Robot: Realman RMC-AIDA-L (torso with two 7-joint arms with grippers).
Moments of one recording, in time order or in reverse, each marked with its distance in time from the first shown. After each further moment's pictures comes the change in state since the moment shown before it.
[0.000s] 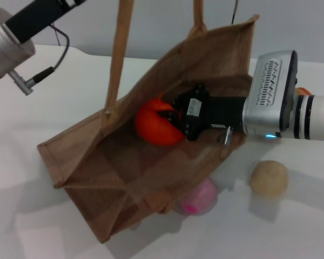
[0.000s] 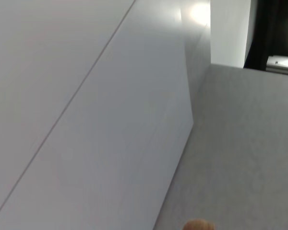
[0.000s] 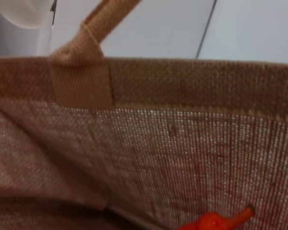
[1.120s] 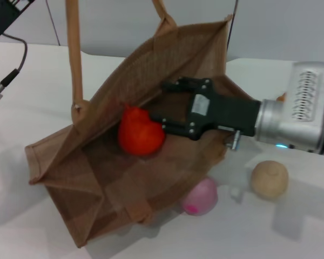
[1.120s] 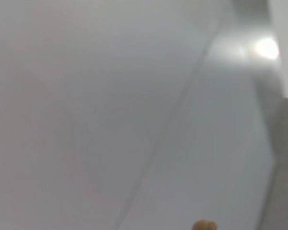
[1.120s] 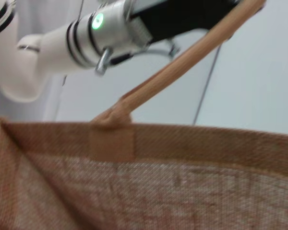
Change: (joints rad) left arm 0.099 0.001 -0.071 0.000 -0.073 0.118 0.045; right arm -0.092 -0.004 0.134 0.019 0.003 -0.194 -0.133
